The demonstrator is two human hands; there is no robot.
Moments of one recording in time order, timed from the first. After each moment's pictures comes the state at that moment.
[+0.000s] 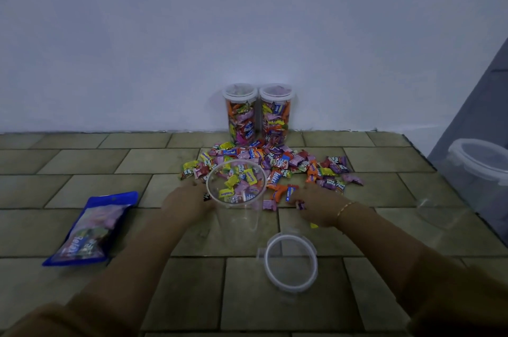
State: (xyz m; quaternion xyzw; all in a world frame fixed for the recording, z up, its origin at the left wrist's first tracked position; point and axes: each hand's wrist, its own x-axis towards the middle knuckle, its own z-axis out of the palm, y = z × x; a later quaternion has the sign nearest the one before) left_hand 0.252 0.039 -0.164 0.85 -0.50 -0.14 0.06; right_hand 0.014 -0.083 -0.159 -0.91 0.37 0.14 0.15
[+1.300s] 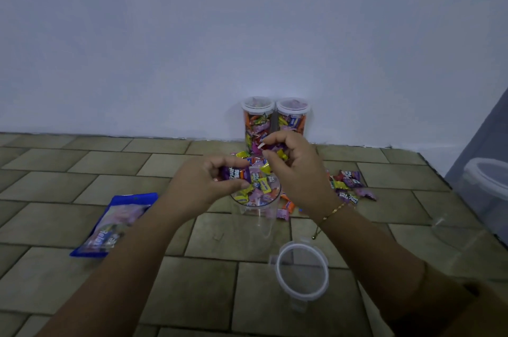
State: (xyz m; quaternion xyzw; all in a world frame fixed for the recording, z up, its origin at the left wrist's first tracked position) left_hand 0.211 0.091 -0.062 0.68 -0.51 -0.22 0.47; right_hand 0.070 -0.022 -0.079 -0.79 0.22 -0.46 0.34
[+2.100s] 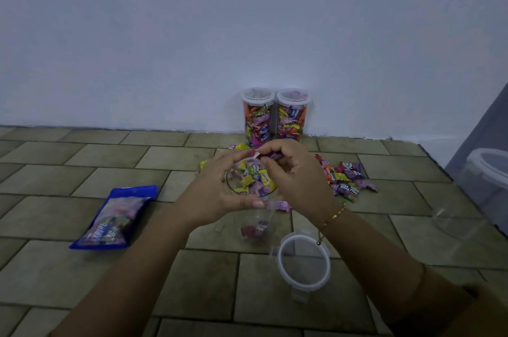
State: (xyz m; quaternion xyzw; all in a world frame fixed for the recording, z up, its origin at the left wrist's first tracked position) left_hand 0.216 0.082 -0.098 0.66 -0.61 -0.20 0.39; right_hand 0.067 -0.015 -0.101 -0.81 0.21 -0.45 0.33
